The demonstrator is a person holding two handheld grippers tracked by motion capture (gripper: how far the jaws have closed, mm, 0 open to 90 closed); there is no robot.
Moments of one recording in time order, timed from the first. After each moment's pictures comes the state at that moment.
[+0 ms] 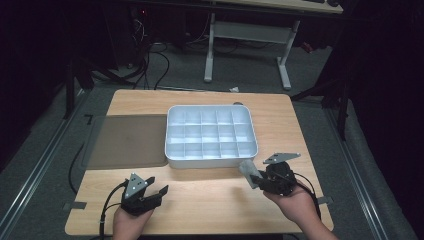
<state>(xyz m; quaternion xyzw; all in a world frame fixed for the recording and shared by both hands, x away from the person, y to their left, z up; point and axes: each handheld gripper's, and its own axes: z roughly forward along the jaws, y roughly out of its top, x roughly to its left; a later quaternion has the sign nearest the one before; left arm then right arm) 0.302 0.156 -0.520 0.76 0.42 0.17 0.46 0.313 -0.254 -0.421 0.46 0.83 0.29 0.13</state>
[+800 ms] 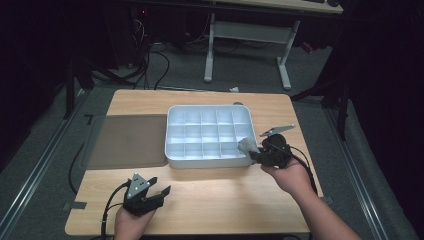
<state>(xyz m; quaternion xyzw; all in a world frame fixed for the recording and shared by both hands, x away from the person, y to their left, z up) 0.302 0.151 -0.520 0.76 0.42 0.17 0.46 0.376 -0.249 -0.396 0.48 0.82 0.28 0.15</state>
